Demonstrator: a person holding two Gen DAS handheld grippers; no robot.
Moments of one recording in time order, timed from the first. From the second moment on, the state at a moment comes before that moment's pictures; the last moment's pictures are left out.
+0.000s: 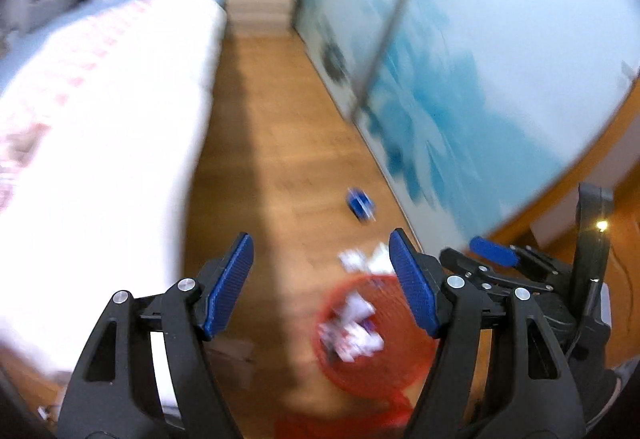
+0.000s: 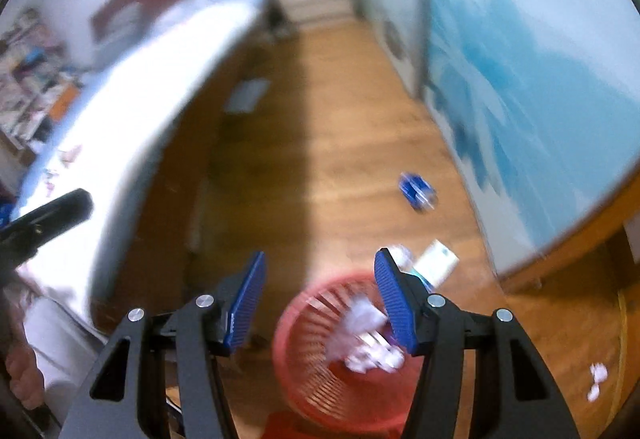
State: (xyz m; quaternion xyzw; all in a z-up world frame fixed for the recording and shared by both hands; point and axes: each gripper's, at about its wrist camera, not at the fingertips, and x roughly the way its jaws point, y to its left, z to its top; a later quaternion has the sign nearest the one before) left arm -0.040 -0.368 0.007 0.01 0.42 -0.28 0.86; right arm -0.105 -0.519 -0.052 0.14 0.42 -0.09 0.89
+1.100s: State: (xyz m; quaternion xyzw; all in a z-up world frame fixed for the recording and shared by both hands) left arm -0.006 -0.004 0.001 -0.18 0.32 -0.06 0.93; right arm 0.137 -0.076 -0.057 0.01 0.41 0.14 0.90
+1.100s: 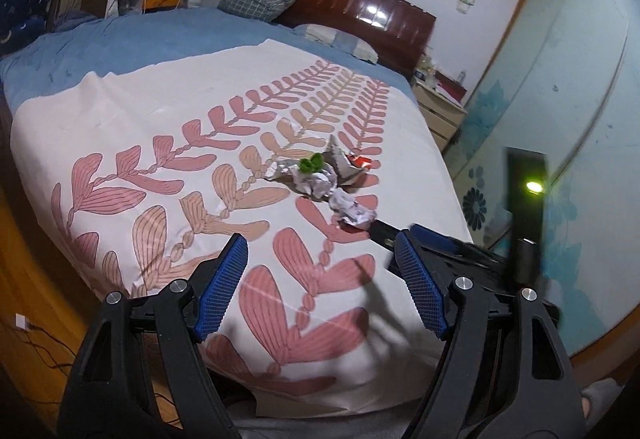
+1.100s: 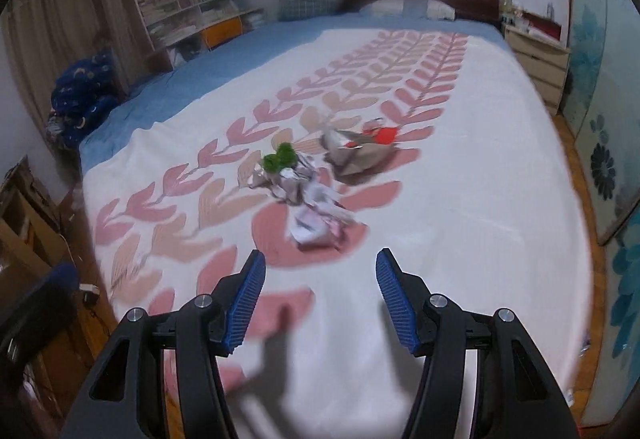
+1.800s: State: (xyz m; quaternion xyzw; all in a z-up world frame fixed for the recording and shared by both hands) left arm 0.051 -0.003 -0.018 -0.21 0.35 -0.07 0.91; right arm 0.150 -0.101 -0.077 0.07 0.42 0.13 0.90
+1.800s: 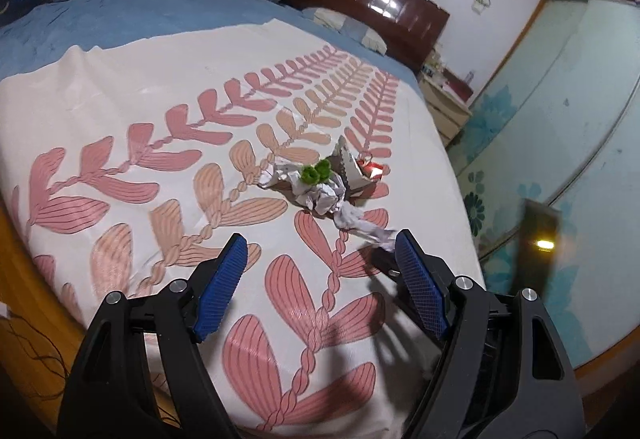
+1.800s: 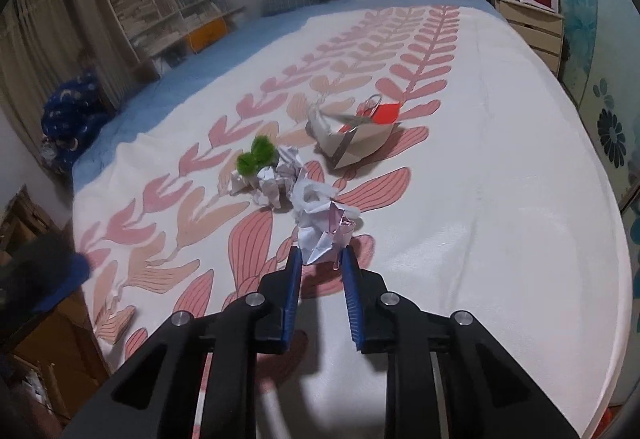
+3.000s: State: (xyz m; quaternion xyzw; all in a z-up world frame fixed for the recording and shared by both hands) left arm 0.149 -0.080 -0.068 -0.21 0.45 -0.07 0.86; right arm 0.097 -0.183 -0.069 0.13 0.41 0.11 0.90
